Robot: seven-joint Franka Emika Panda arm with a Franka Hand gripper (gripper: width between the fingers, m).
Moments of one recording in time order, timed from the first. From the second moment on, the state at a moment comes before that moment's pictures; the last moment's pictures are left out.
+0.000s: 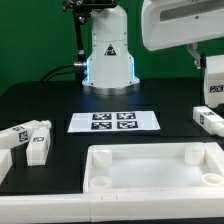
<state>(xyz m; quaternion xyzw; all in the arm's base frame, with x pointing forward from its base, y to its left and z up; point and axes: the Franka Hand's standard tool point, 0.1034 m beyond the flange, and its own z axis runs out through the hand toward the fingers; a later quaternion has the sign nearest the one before) 0.559 0.130 0.172 -0.99 0.08 0.04 0.10</state>
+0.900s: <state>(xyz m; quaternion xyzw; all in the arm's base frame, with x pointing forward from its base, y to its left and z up) 0.625 0.105 0.176 -0.95 0.03 -0.28 0.08</state>
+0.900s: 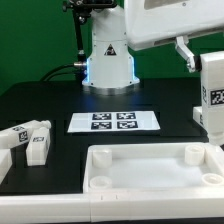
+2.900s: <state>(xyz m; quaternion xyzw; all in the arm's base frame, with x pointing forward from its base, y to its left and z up) 0.626 0.101 0.148 -0.96 -0.08 -0.27 0.03</state>
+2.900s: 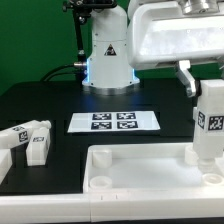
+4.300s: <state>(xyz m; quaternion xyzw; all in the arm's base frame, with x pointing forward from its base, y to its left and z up) 0.628 0.113 0.124 -0.95 -0.09 -0.30 0.02</state>
